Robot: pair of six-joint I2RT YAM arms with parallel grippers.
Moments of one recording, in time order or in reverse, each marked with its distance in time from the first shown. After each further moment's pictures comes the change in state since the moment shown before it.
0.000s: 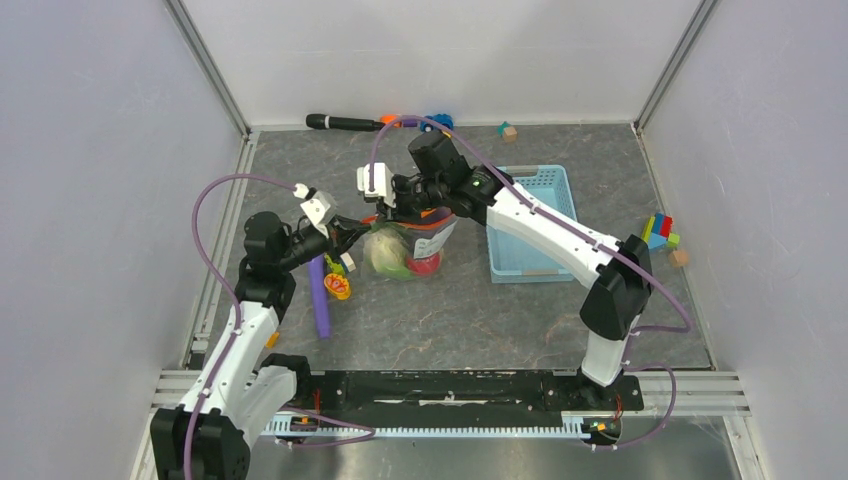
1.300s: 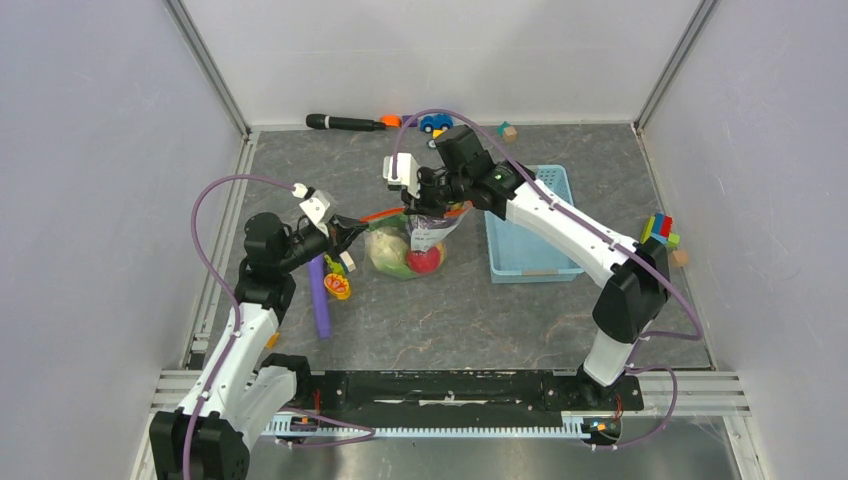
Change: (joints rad) left arm -0.007 -0.013 0.000 -0.019 -0.065 -0.001; right arm -0.099 -0.067 -0.092 -0.034 0.040 0.003
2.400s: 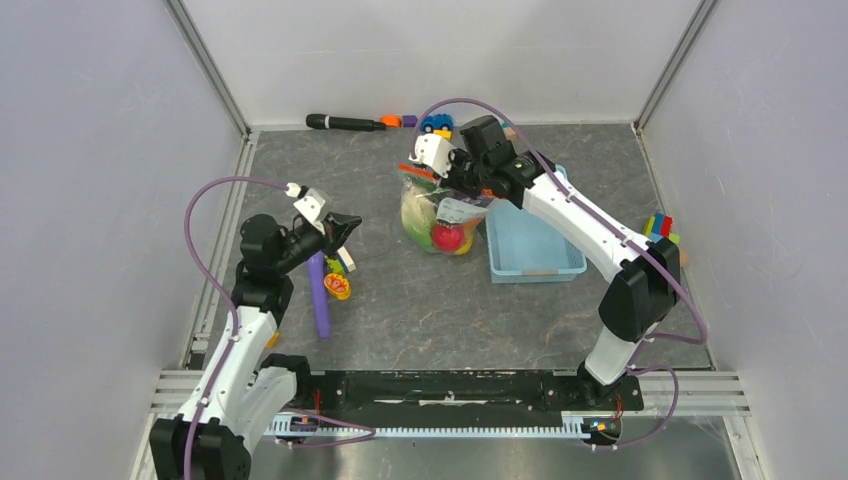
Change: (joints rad) left arm 0.010 -0.025 0.000 -0.003 -0.072 -0.004; right arm -0.095 -0.026 -0.020 -0.066 0.359 -0.014
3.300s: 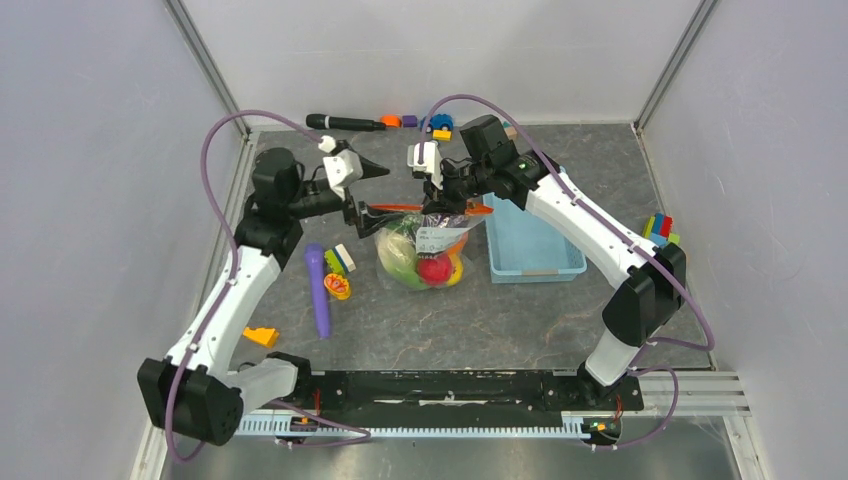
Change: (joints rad) left arm -0.131 0.280 0.450 -0.169 0.292 0.170; right arm 0.003 -0.029 0.023 -0.058 -0.502 0.015
